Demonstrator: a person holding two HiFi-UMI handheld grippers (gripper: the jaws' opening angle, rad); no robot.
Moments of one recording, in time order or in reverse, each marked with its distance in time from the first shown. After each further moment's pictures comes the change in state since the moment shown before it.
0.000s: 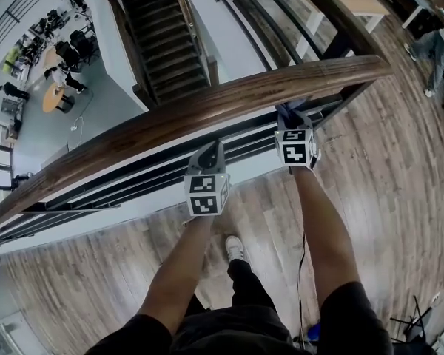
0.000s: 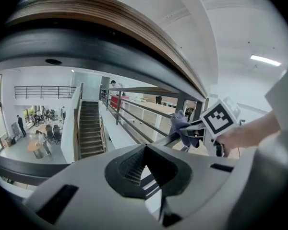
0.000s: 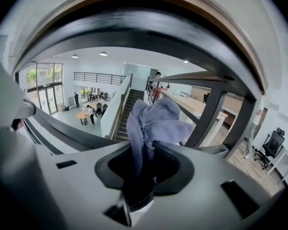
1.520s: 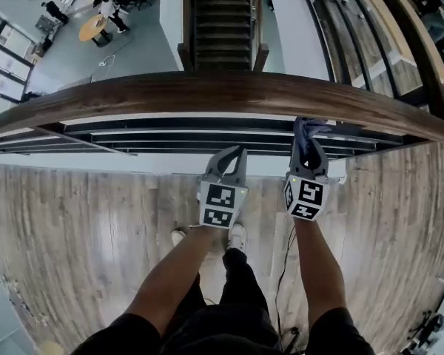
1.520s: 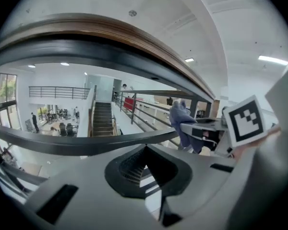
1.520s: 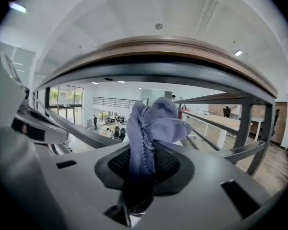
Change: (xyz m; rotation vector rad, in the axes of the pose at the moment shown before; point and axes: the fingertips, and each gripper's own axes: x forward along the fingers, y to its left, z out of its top) left arm -0.121 0.124 -0.068 -0.047 -0.041 0.121; right arm -0.077 0.233 0.034 0.017 -0.328 0.194
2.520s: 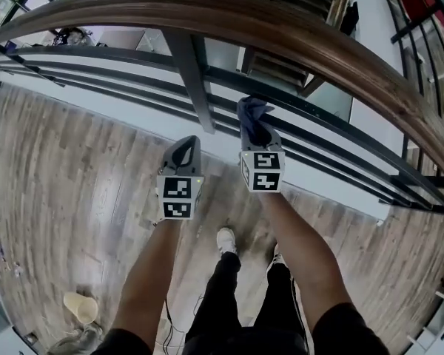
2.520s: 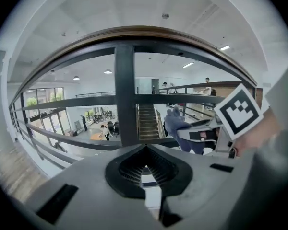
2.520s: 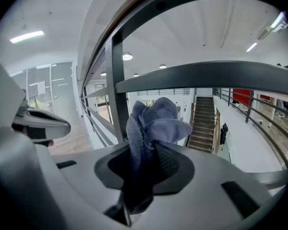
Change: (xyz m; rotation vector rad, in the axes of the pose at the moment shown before) left arm -0.315 0.504 -0.188 -0.063 0.034 0.491; right arm 0.107 0.661 -0.050 -0.033 0.166 0.573
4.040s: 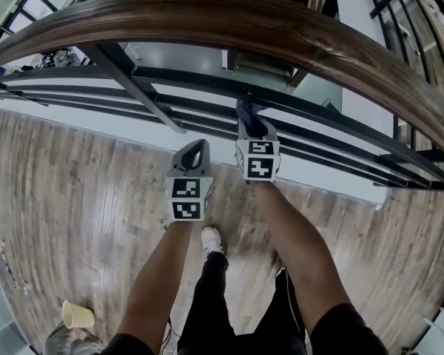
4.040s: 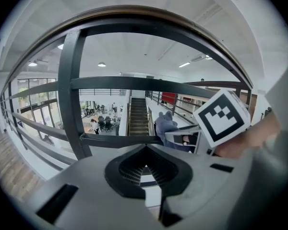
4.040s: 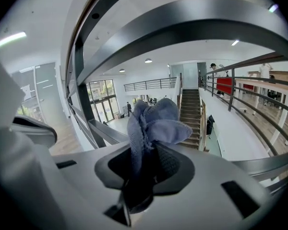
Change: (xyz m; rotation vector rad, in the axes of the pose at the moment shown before) left arm 0.056 -0.176 -0.007 -0.059 0.042 -0.099; right arm -0.037 -0.150 -0.066 0.093 0.079 -0.115
